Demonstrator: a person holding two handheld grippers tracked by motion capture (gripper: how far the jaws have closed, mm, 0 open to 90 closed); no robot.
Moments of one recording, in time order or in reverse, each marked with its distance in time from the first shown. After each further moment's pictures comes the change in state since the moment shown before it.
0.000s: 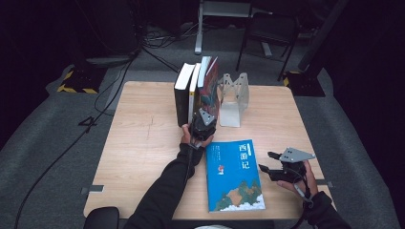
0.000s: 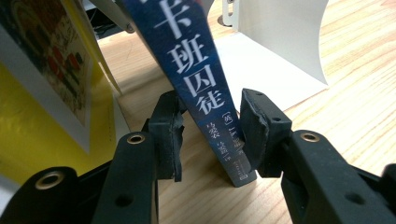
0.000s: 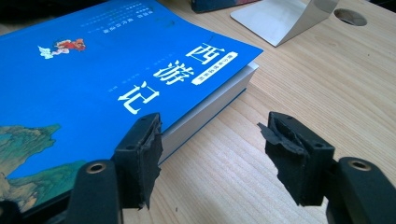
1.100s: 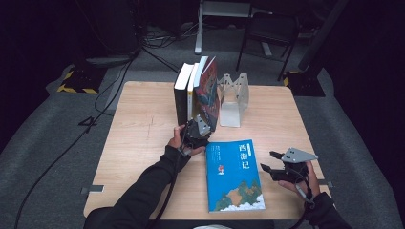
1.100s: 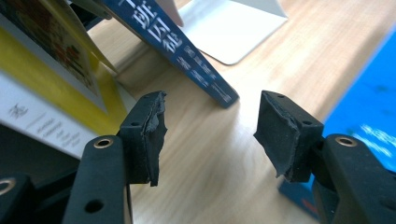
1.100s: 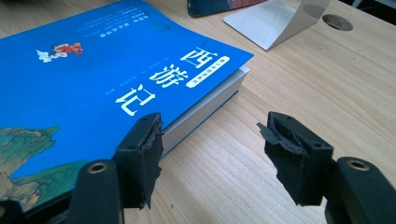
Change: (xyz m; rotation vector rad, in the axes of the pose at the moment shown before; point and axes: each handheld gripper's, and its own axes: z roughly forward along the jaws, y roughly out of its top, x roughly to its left) left arm 0.011 -0.010 -0.056 0.102 -0.121 0.250; right arm 0.001 0.002 -0.007 -0.006 -0.025 -0.005
